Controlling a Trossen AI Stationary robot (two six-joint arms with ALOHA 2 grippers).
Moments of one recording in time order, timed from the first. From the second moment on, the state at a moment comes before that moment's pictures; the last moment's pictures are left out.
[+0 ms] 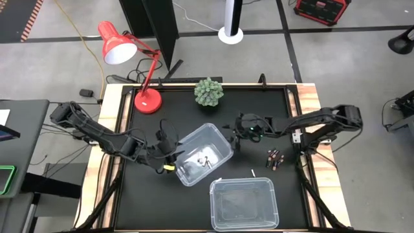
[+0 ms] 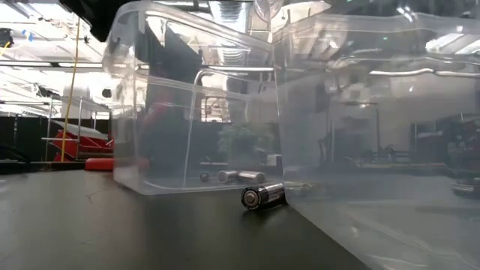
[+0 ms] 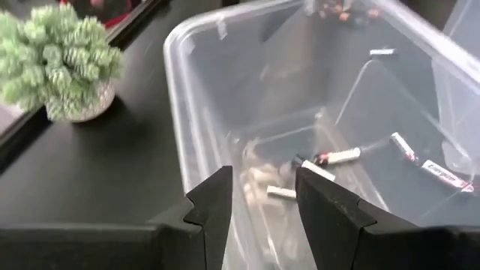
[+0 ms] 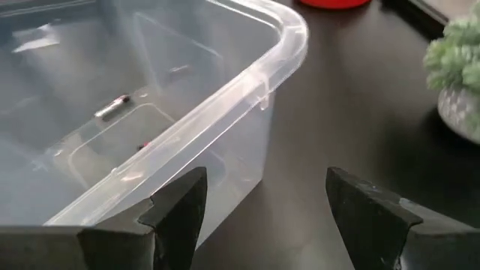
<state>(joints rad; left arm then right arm) -0.42 1.22 0.81 -0.31 -0.71 -0.41 -0.10 1.41 0.67 0.22 0.07 0.12</state>
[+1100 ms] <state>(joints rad) -0.43 1.22 0.81 0.11 -0.51 -0.01 -0.15 1.38 0.84 -0.15 0.08 -0.01</state>
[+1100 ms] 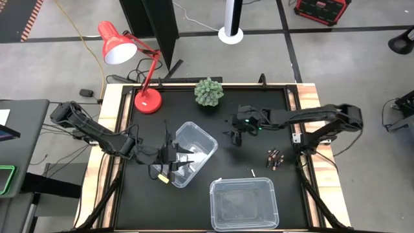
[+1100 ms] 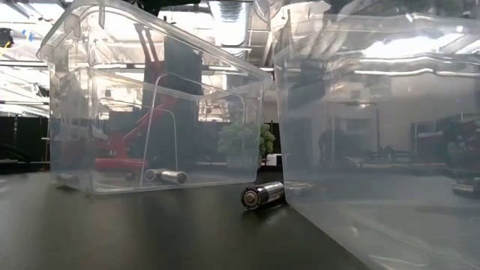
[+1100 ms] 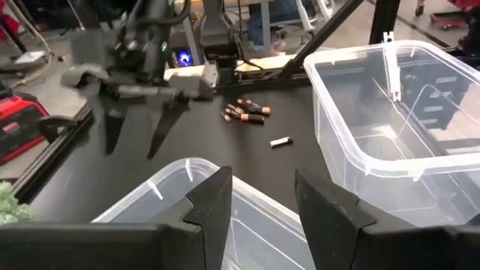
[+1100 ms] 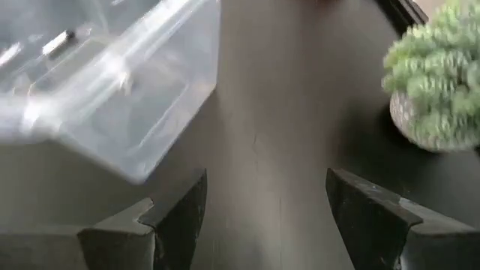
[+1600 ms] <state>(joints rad) -0.44 1.23 0.81 0.06 -0.46 -0.02 -0.12 0.85 0.51 -0.54 0.08 0.26</state>
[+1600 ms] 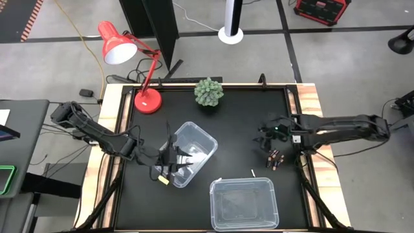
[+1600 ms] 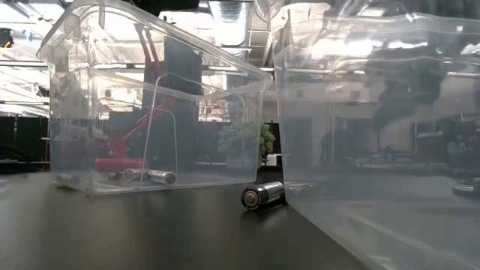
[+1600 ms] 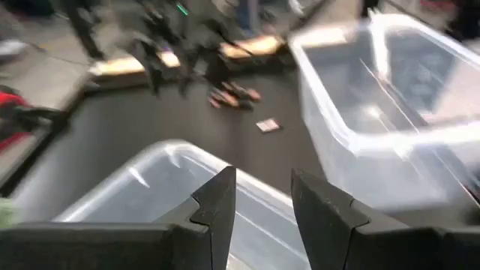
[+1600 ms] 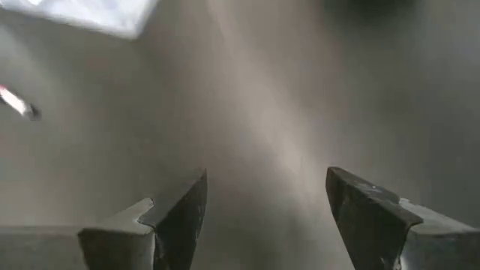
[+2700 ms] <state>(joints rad) -0.58 1.75 1.44 -0.54 -0.22 0.00 -0.06 0.77 0.50 -0.54 0.08 0.24</state>
